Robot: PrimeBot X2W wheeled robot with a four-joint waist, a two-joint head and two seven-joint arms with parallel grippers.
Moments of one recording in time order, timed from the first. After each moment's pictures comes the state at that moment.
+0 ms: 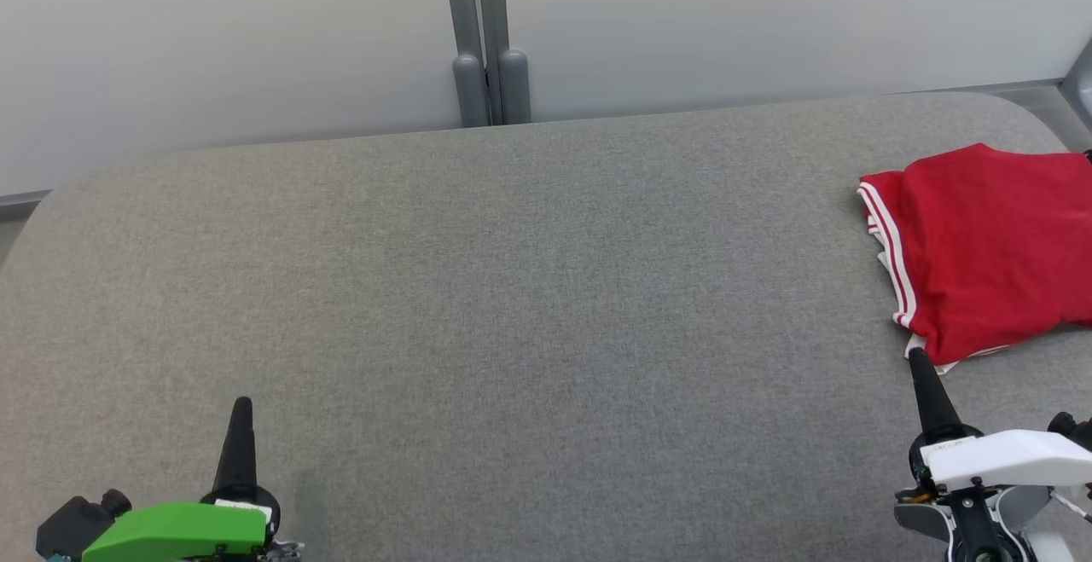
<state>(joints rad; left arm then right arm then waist) 0.02 0.06 0.05 0.21 -1.20 -0.11 -0.03 -0.02 -0.06 -0.12 0.21 1.12 0.13 -0.01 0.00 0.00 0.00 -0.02</state>
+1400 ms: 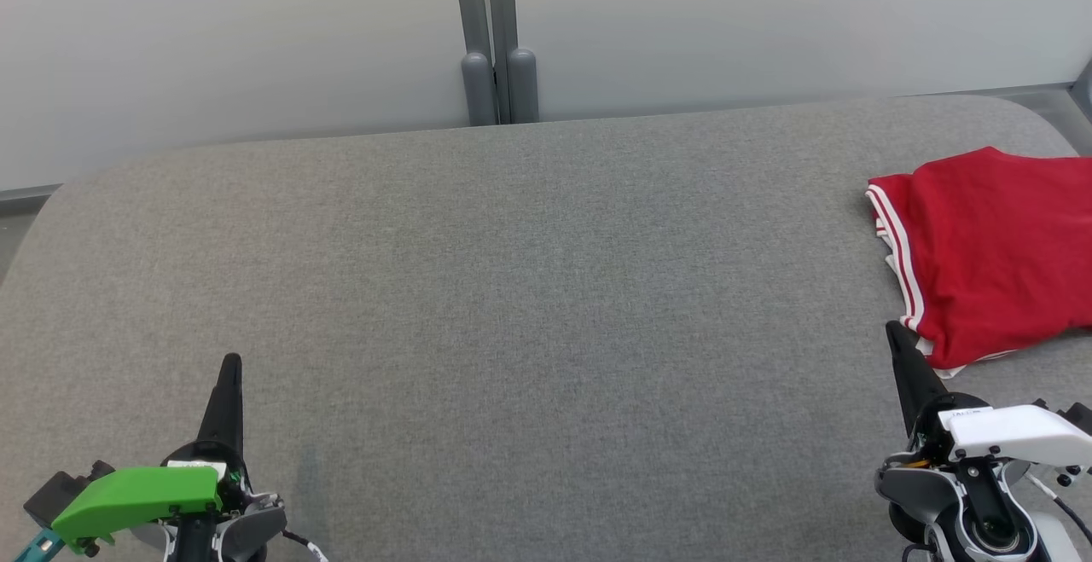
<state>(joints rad) -0.07 0.06 0.09 0.24 -1.52 -0.12 0.07 -0.09 -0.05 -0.12 0.24 1.49 0.13 0.08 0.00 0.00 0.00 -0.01</state>
